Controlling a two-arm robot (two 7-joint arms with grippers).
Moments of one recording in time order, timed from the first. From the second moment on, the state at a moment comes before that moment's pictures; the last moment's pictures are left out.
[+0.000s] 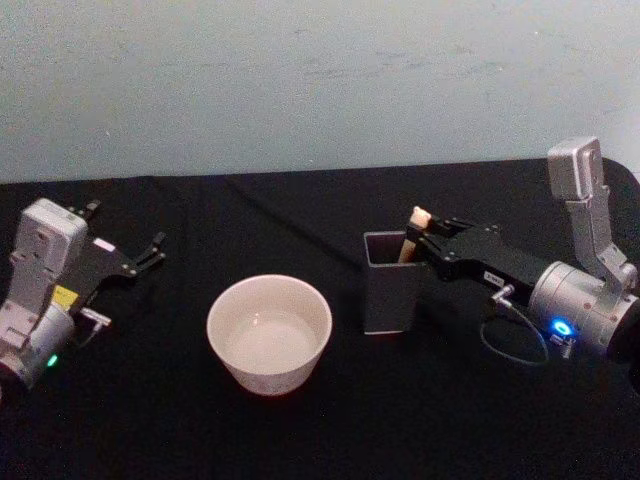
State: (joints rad) left arm -0.20 0.60 0.45 -1.41 -0.25 -0.12 0.03; right arm 0.23 0.50 -0.37 -1.50 0.56 0.16 0.42
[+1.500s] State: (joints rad) left arm -0.20 0.60 0.45 -1.41 -0.25 -0.12 0.03; right arm 0.23 0.51 -0.33 -1.55 0.65 0.19 0.41
